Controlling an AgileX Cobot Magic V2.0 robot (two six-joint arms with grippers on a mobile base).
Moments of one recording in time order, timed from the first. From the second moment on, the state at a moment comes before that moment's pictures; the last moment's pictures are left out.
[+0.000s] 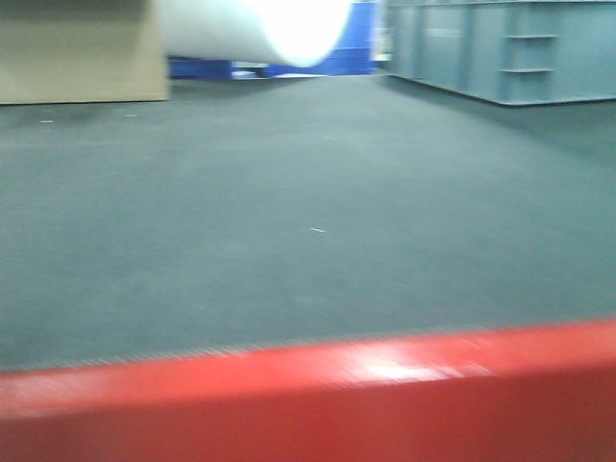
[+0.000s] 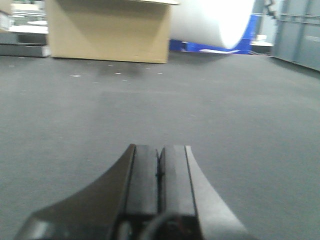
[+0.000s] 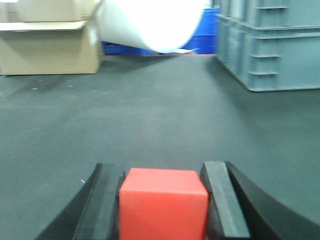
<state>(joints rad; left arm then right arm) -0.03 -0.01 0.03 0.00 0.01 -0.04 0.35 0.08 -0.62 -0.21 0.67 0.28</state>
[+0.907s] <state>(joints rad) -0.03 -0.01 0.03 0.00 0.01 -0.04 0.35 0.08 -0.62 -0.21 0.67 0.28</state>
